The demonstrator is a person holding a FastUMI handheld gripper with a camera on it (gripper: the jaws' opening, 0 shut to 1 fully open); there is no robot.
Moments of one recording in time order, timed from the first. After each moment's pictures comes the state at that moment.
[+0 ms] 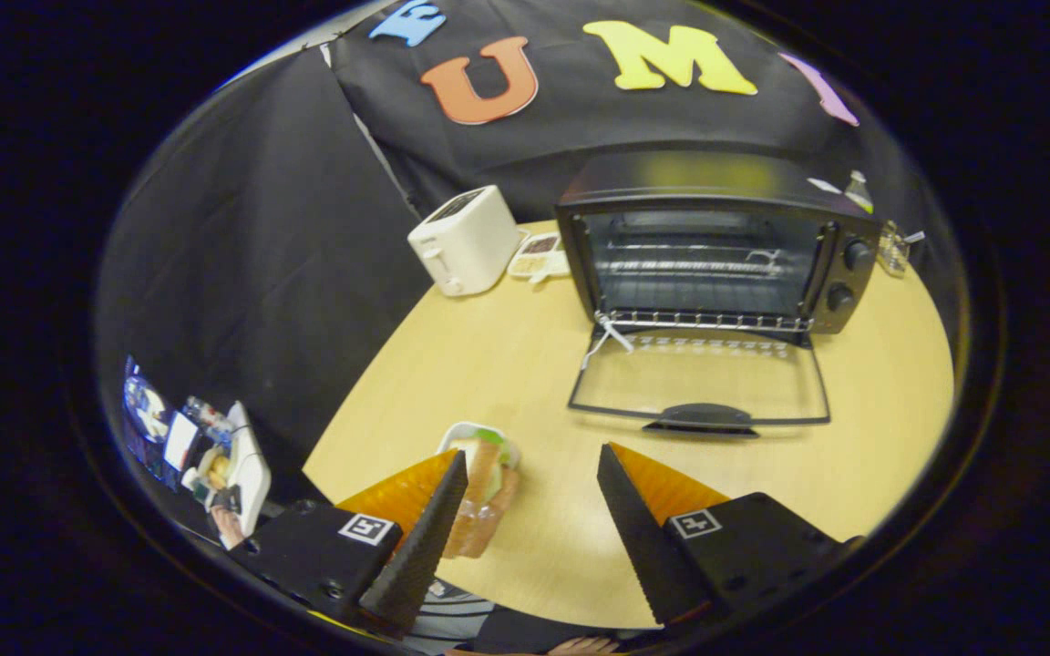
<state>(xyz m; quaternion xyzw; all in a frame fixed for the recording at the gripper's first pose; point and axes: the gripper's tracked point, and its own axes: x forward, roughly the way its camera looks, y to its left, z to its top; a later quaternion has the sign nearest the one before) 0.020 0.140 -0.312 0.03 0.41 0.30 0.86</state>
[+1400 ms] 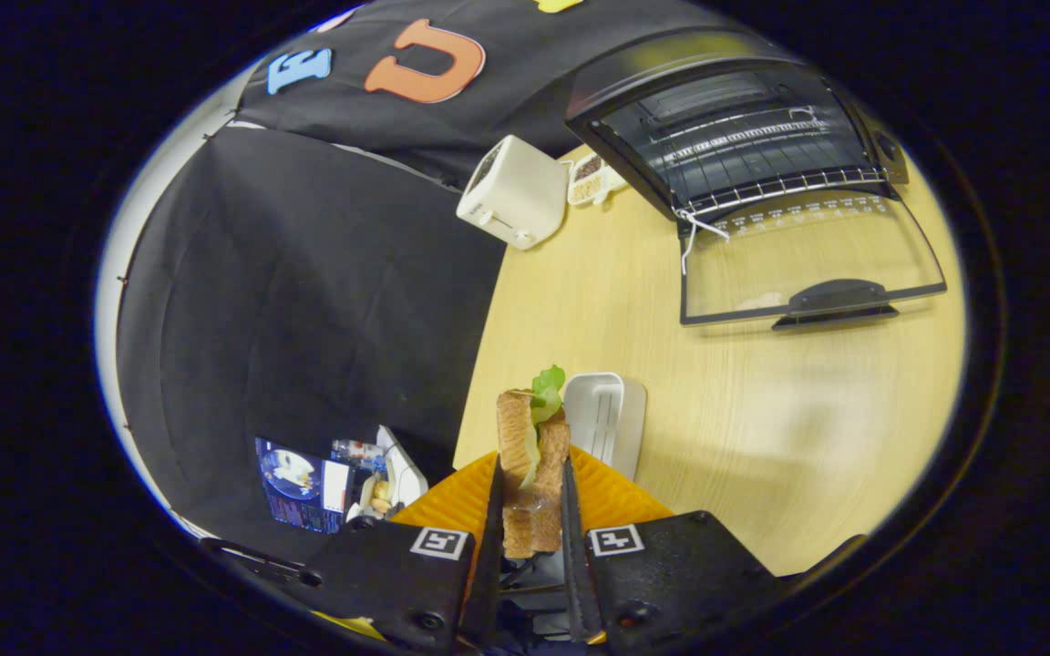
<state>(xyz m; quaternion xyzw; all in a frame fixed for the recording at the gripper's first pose) -0.009 0.174 -0.286 0.23 0.50 0.39 0.74</state>
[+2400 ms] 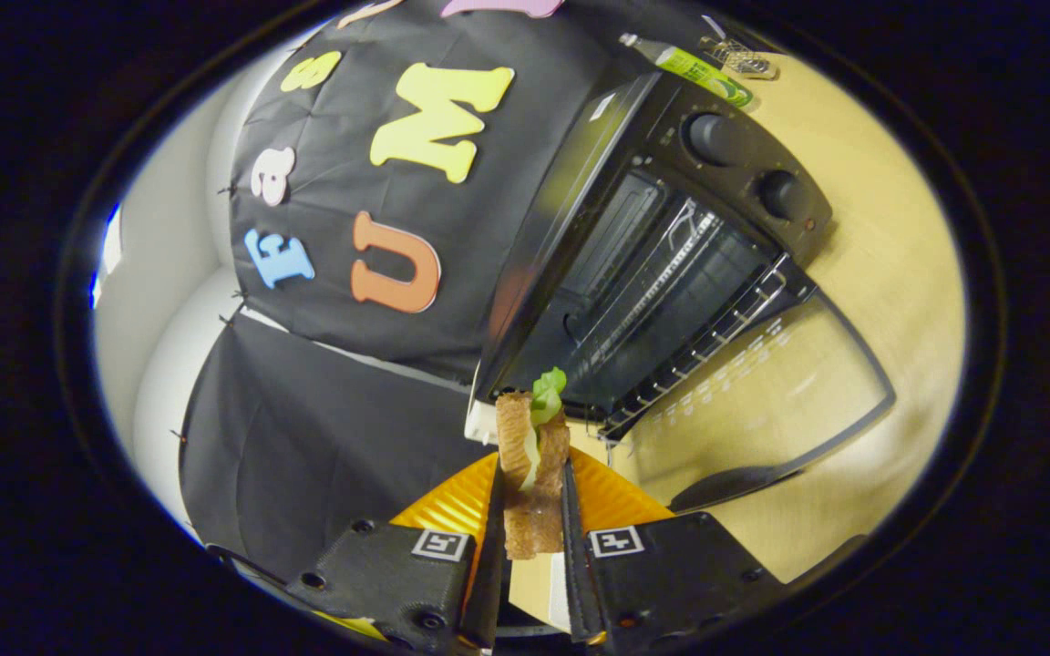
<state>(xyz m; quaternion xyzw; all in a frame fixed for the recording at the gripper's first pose) 0.165 0.056 -0.261 0.47 0.29 0.29 0.78</state>
